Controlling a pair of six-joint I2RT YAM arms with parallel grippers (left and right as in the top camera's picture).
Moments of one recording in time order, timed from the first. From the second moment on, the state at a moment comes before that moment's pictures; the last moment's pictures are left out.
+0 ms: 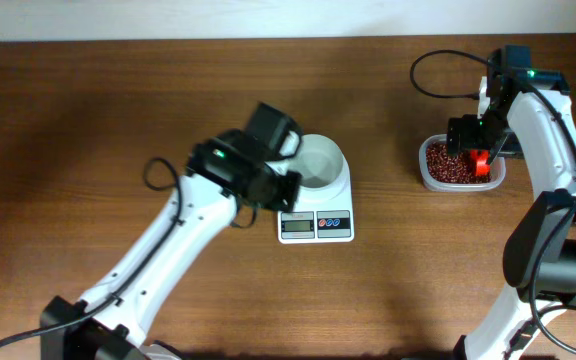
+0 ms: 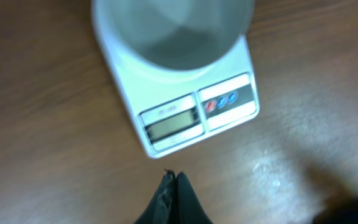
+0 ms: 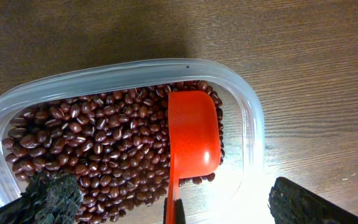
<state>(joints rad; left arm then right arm) -0.54 1.57 1.37 -1.02 0.11 -0.25 -0.12 2.00 1.70 -1.14 0.13 0.02</state>
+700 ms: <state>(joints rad) -0.78 1.73 1.09 -0.50 -0.11 -0.20 -0.12 2.00 1.70 -1.14 0.13 0.02</state>
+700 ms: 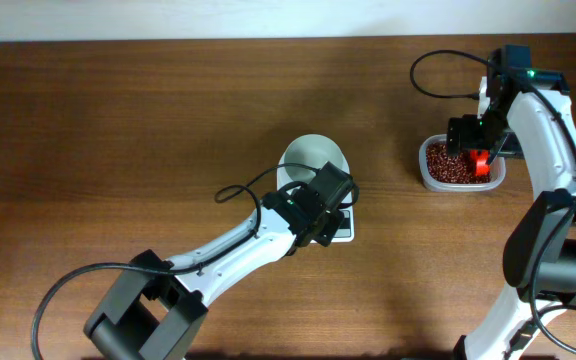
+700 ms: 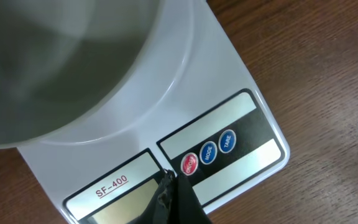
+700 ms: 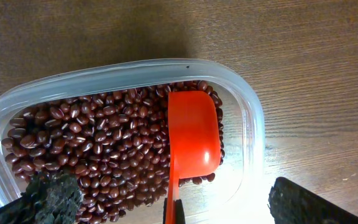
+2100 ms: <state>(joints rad) -0.78 1.87 1.17 -0.56 -0.08 -0.13 -0.12 2.00 1.70 -1.14 0.13 0.02</state>
